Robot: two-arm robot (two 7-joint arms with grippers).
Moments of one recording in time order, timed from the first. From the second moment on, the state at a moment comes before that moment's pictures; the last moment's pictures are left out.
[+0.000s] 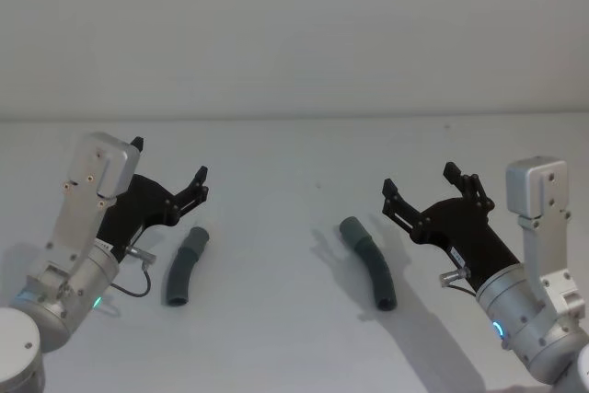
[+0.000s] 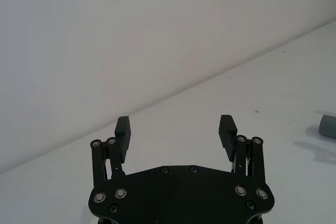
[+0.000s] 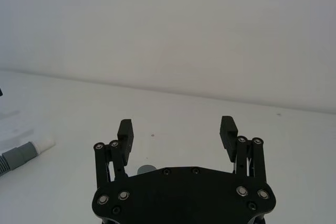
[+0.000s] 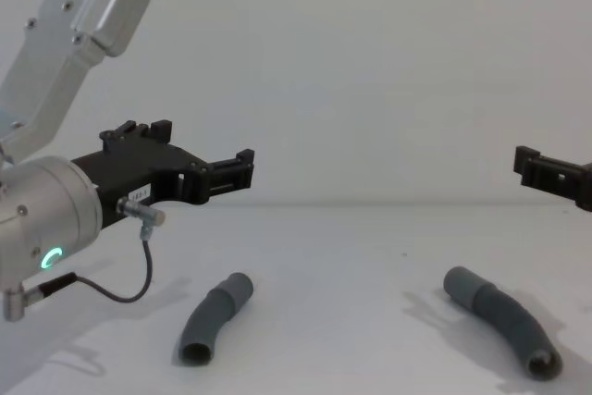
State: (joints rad) left arm -0.24 0.38 0.45 -1.63 -0.20 0.01 -0.01; right arm -0.01 0.34 -0.23 -1.77 0.29 0.03 0.07
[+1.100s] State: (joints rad) left arm -0.24 0.38 0.45 -1.63 -0.20 0.01 -0.01; right arm -0.01 0.34 -0.23 -1.77 0.29 0.03 0.07
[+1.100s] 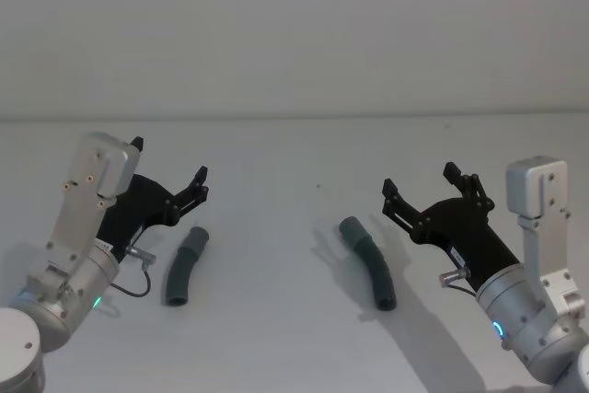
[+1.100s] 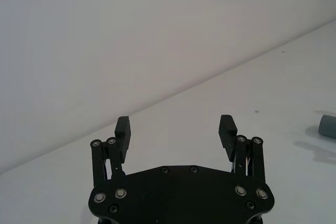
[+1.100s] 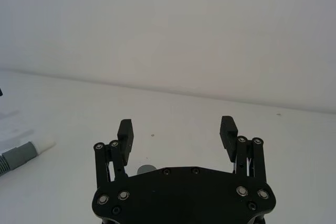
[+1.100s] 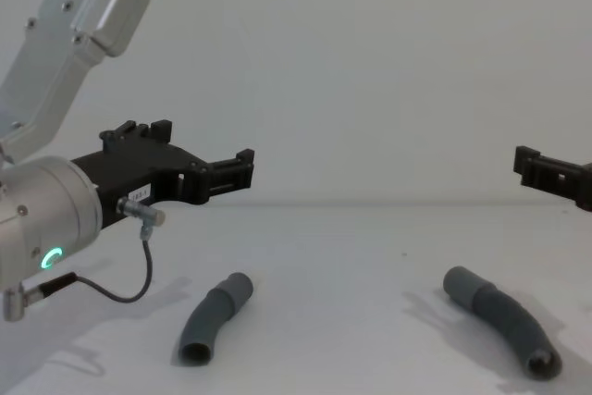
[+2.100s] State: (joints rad) left arm -0.24 0.38 0.45 -1.63 -0.20 0.01 -0.01; right arm -0.01 0.34 -0.23 -1.77 0.29 0.03 0.07
